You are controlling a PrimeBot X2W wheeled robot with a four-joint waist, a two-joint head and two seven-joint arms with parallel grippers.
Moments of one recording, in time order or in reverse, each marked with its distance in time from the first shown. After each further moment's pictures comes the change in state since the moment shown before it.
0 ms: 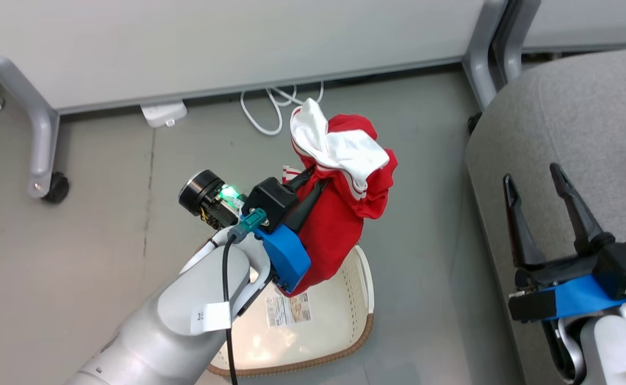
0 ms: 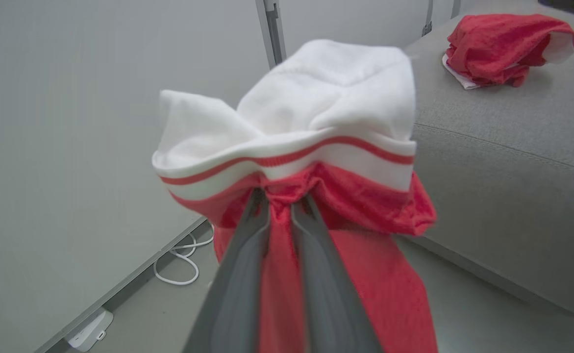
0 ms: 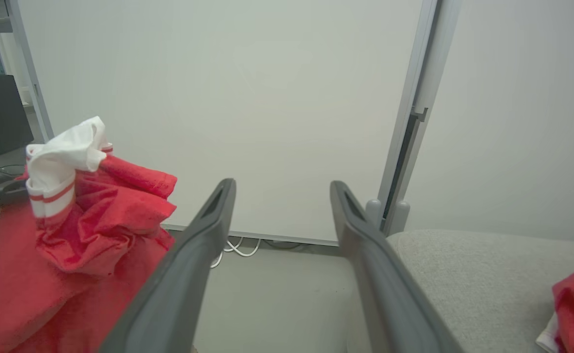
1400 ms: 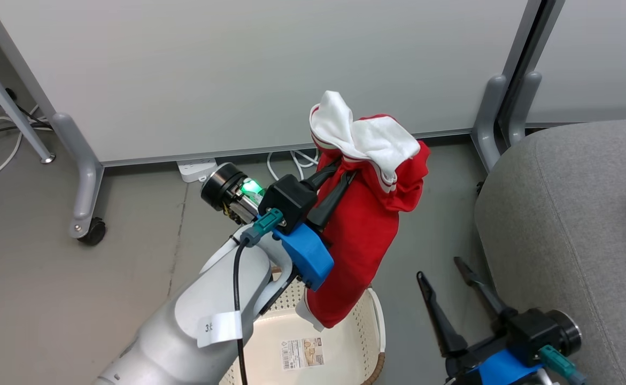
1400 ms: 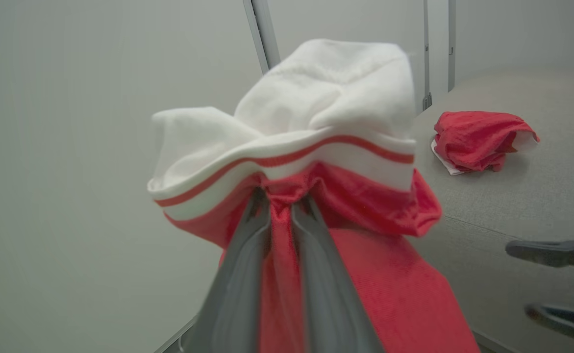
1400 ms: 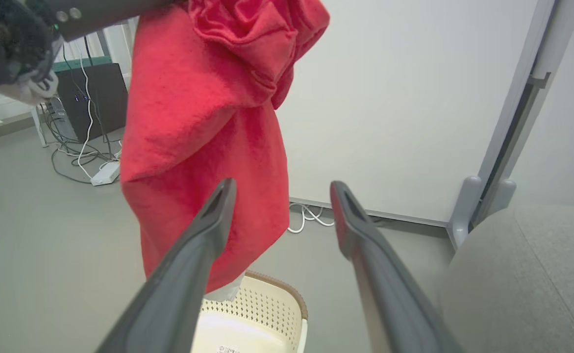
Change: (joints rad) left arm 0.042 -0.058 0.107 -0.089 0.072 -0.024 0.000; right arm 0.161 0.037 0.216 0.080 0.037 0.000 0.000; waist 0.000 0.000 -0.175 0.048
